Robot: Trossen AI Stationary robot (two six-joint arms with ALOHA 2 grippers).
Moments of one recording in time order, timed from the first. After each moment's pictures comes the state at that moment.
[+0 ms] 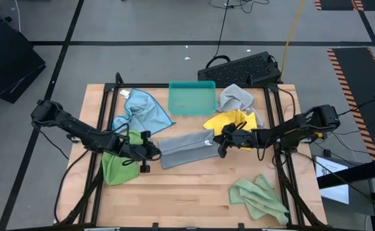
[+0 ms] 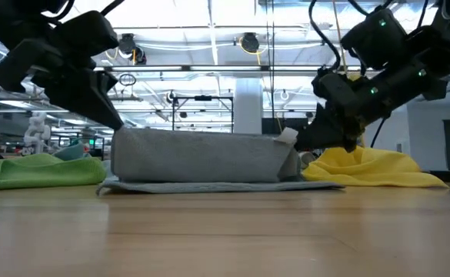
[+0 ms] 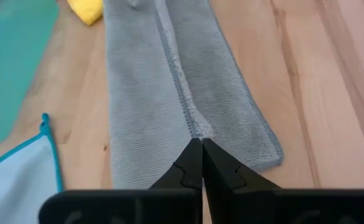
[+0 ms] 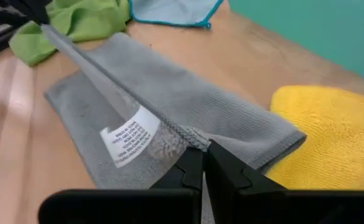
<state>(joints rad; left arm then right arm) -0.34 1.21 0.52 -0.11 -0.34 -0.14 0.05 1.47 0.32 0.59 0.28 0.51</state>
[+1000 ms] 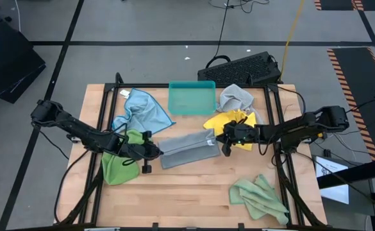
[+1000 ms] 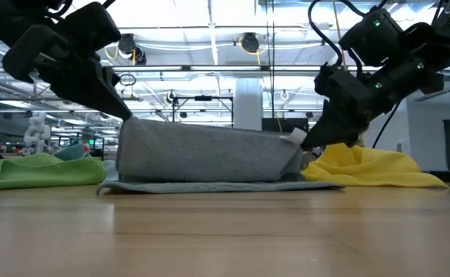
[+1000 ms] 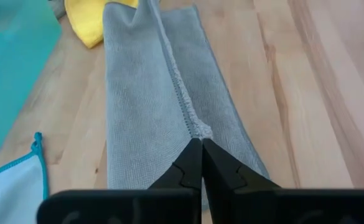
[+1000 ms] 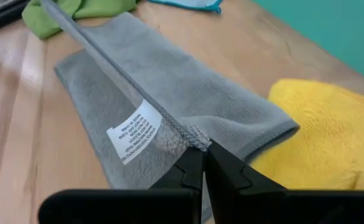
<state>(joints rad) -0.34 1.21 0.50 0.01 -0.34 -0.16 -0.03 1.33 0.32 0.41 0.12 0.42</state>
